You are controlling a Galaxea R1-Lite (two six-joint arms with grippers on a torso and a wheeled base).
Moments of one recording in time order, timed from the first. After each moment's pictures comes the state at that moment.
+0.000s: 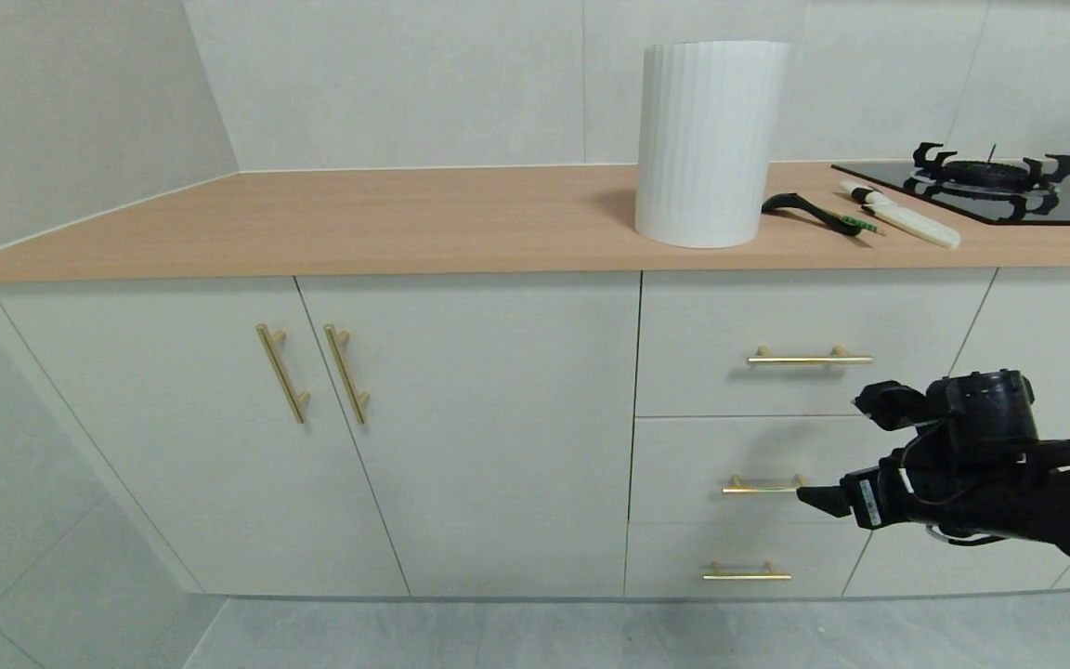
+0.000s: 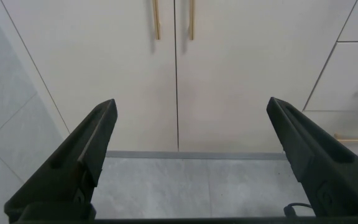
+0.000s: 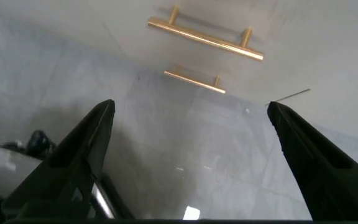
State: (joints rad) left arm 0.00 0.00 0.00 0.00 0.02 0.00; right arm 0.14 1.90 -0.66 -0.56 0.10 -0.09
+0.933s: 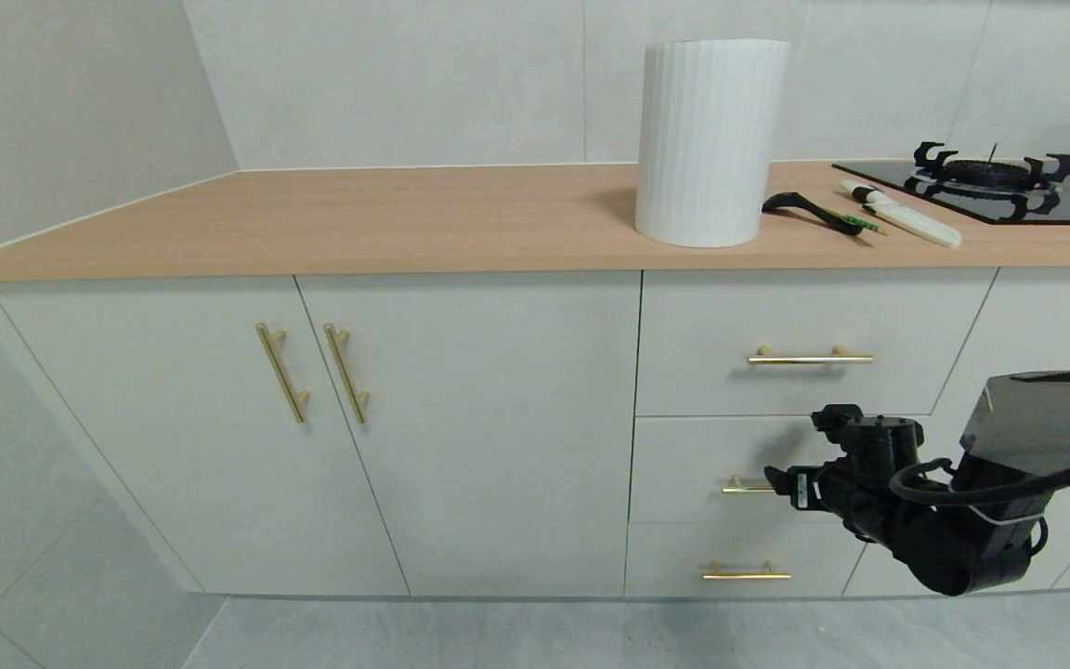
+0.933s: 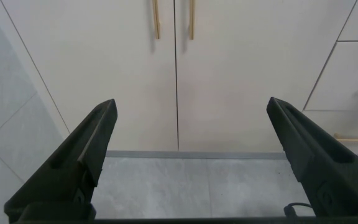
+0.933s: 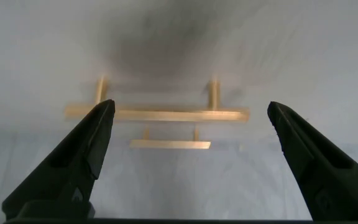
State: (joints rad) left arm 0.00 0.00 0.00 0.00 0.02 0.00; right arm 0.16 2.37 -0.77 -1.11 -0.17 0.08
